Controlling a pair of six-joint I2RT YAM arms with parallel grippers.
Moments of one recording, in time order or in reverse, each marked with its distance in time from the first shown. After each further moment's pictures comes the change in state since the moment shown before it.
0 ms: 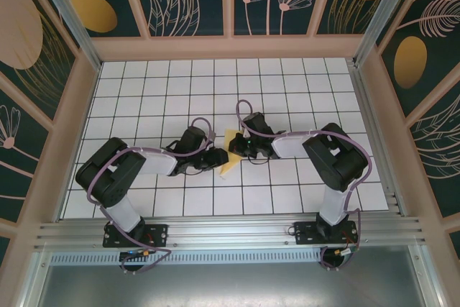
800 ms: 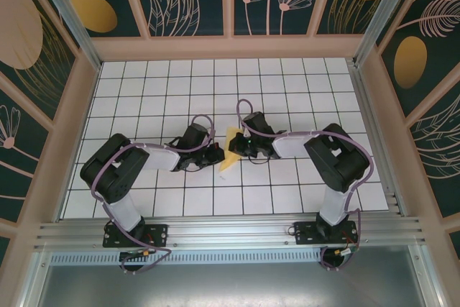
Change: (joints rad) left arm 0.010 0.048 0.050 -0.049 -0.068 0.044; right arm -0.004 -0.026 0.002 -0.017 0.006 -0.005
